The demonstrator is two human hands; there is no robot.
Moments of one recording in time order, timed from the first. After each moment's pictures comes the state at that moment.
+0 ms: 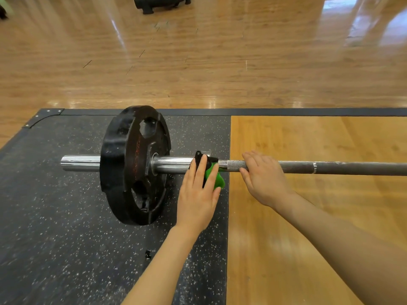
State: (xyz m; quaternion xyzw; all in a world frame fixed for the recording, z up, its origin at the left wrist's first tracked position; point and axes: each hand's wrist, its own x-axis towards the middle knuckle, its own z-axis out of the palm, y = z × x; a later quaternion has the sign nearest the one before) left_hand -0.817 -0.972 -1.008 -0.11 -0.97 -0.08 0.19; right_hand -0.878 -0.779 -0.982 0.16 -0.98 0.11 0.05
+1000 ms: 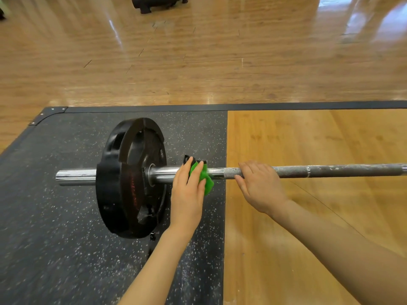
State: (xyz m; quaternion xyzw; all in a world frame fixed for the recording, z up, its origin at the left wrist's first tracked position) left_hand -0.764 -0.974 -0.972 -0.03 -0.94 -0.28 0.19; right_hand -0.814 -0.779 -0.975 0.17 -0.98 0.09 0.05
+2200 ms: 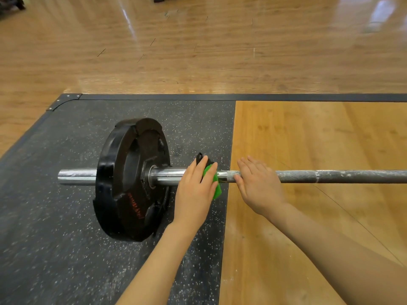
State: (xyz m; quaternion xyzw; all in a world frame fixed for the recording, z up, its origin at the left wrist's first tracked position) left_hand -0.734 -0.965 -0.975 -0.09 -0.97 -0.12 0.17; right_hand -0.781 -0.786 -0.987 0.19 -0.98 0.10 0.07
